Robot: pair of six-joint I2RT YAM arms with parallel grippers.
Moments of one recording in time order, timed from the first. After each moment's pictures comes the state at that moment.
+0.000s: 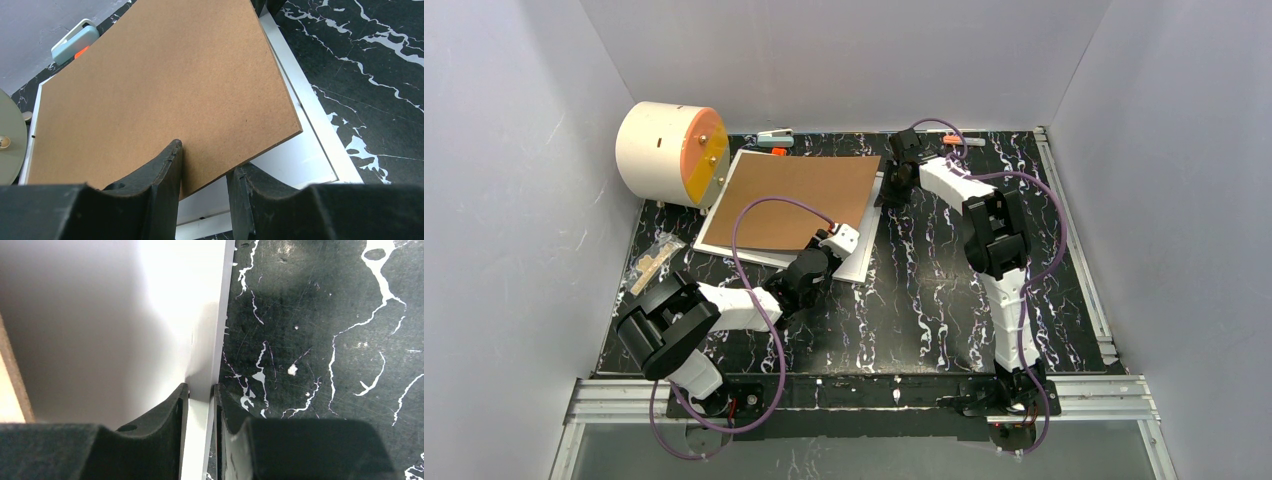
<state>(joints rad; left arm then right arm) -0.85 1.54 0.53 0.72 -0.50 0.28 0.42 2.32 1.88 -0.59 -0.13 0.64</state>
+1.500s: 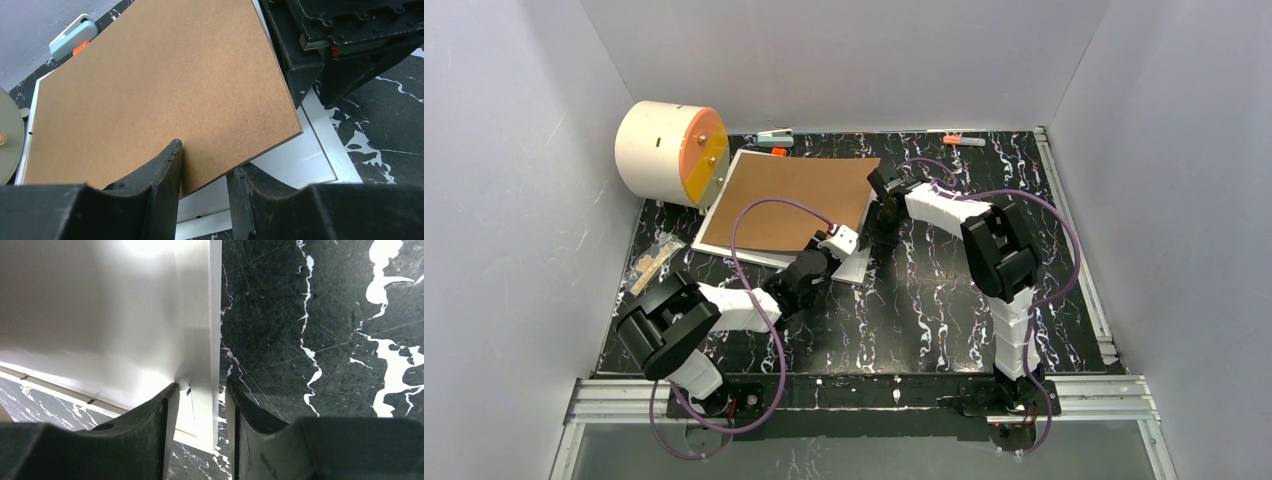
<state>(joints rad) -0.85 1.54 0.52 0.72 -0.50 0.27 0.59 2.10 1.54 -0.68 -0.17 0.85</state>
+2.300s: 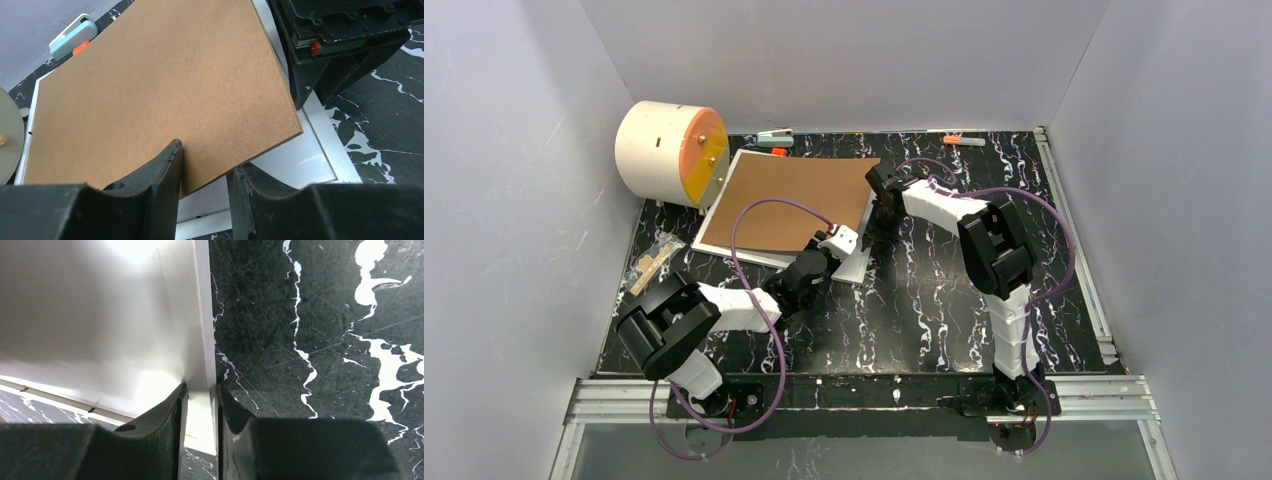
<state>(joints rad) -0.85 1.54 0.52 0.72 -0.50 0.27 0.59 2.13 1.61 -0.74 -0.15 0.88</state>
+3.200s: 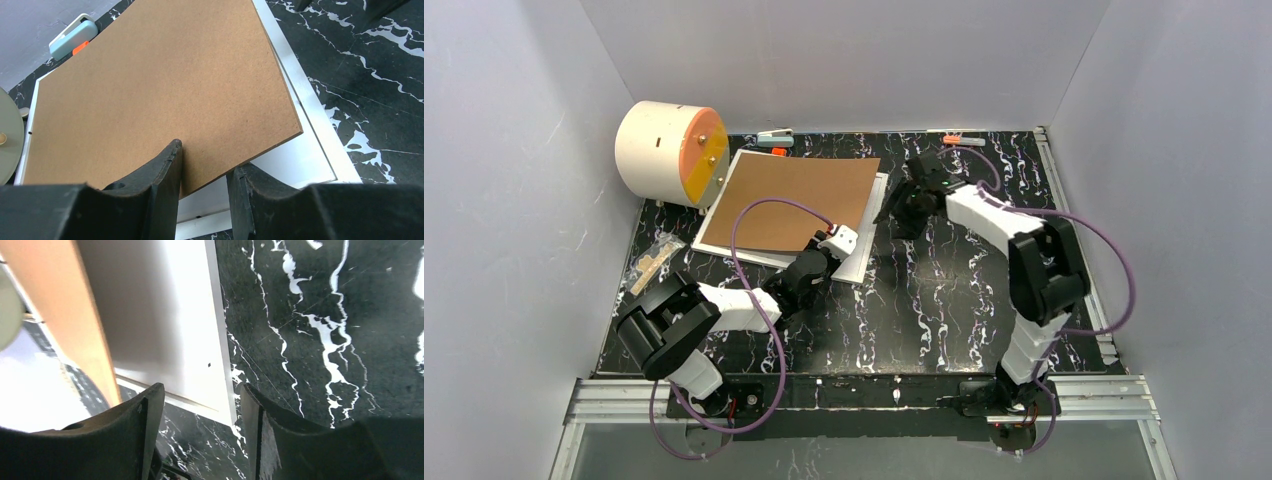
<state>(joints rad) -0.85 1.54 0.52 0.72 -0.50 0.27 0.49 1.85 1.37 -0.53 -0.18 0.96</state>
